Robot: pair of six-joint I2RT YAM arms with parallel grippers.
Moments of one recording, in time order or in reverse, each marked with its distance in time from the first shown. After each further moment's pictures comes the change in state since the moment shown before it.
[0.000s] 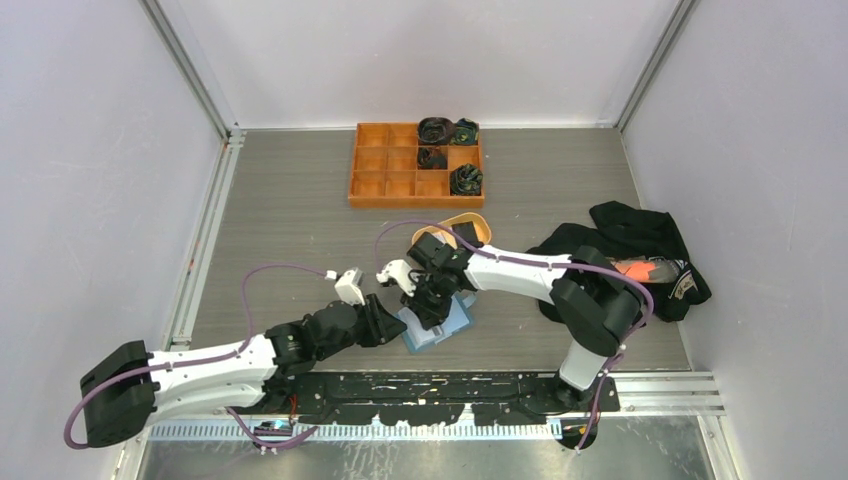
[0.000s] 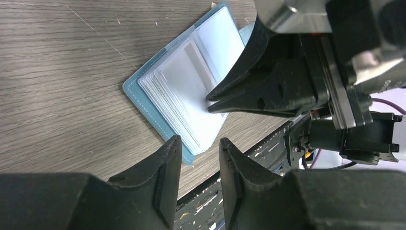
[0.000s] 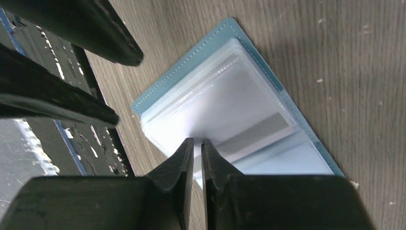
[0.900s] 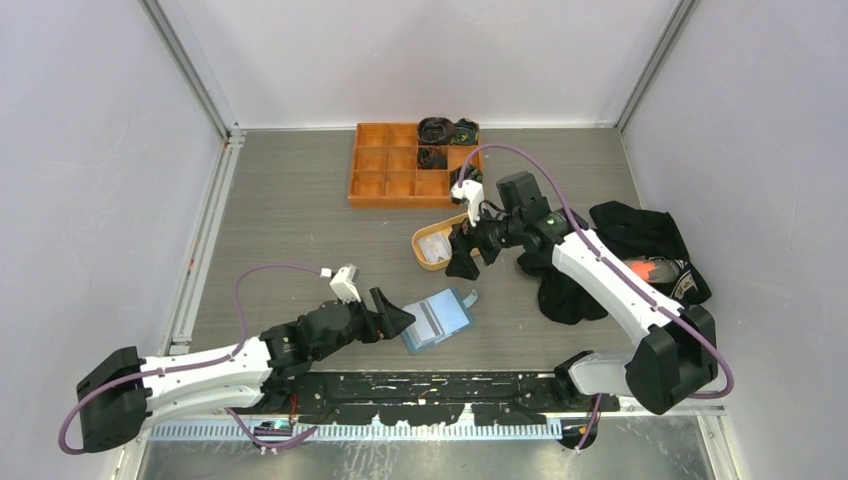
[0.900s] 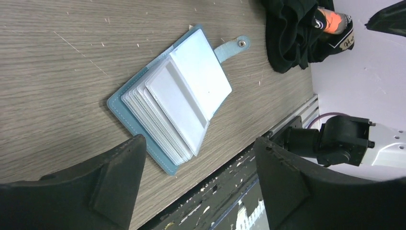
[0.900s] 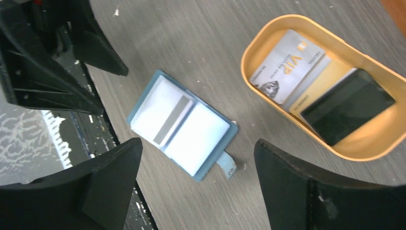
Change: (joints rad) left arm 0.000 -0.049 -0.010 0.051 -0.024 -0.008; right arm -0.409 -0.404 0.032 -0.043 -0.205 0.043
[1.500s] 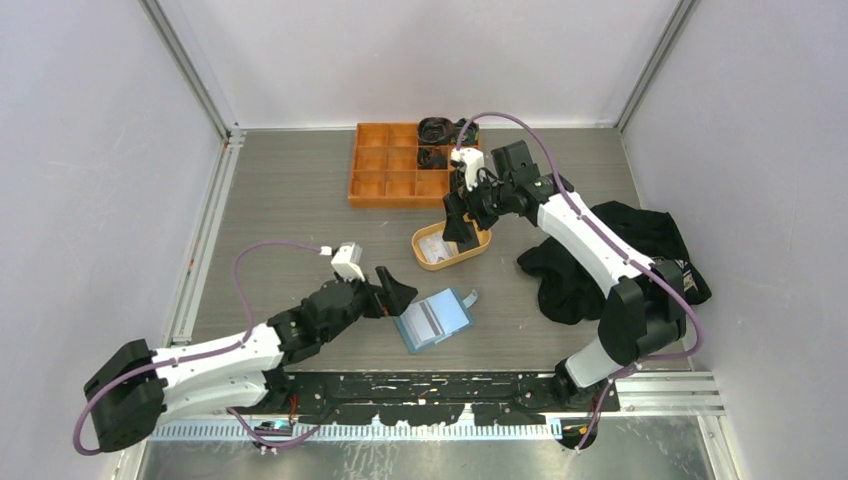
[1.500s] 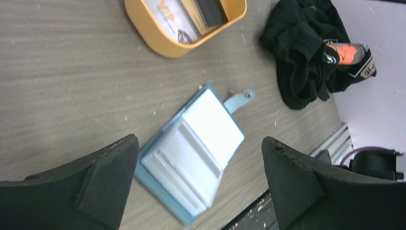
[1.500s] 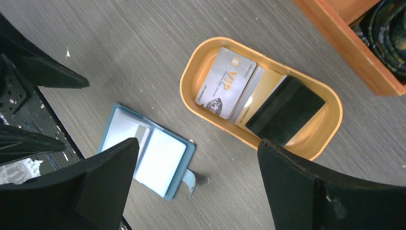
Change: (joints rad) left arm 0.088 0.073 0.075 0.065 -0.067 0.211; right arm -0.085 0.234 0.216 -0.027 0.116 0.060
